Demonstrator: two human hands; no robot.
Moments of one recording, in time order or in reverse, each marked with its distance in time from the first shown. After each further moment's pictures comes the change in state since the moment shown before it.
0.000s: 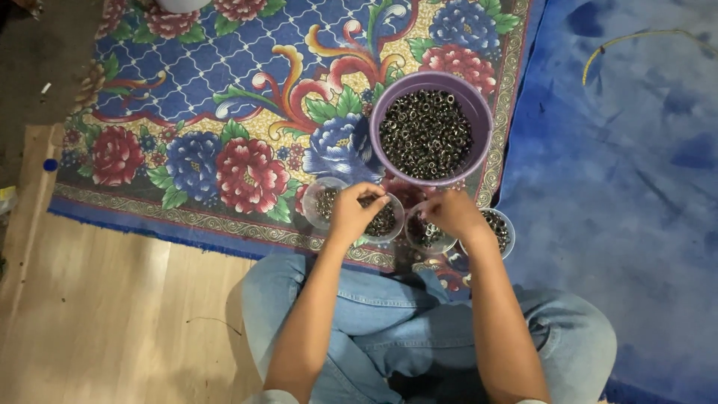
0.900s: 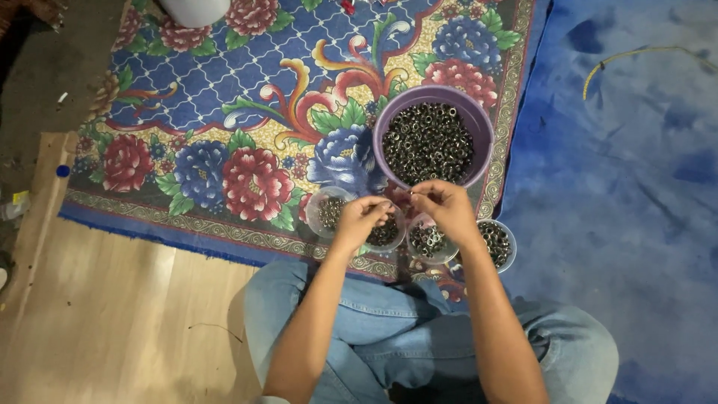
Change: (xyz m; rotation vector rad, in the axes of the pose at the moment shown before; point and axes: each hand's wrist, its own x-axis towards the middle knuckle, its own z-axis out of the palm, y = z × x) left_hand -0.003 -0.017 0.013 -0.515 -0.061 -0.318; right_hand -0.031 -0.067 -0.041 0.895 0.283 -0.148
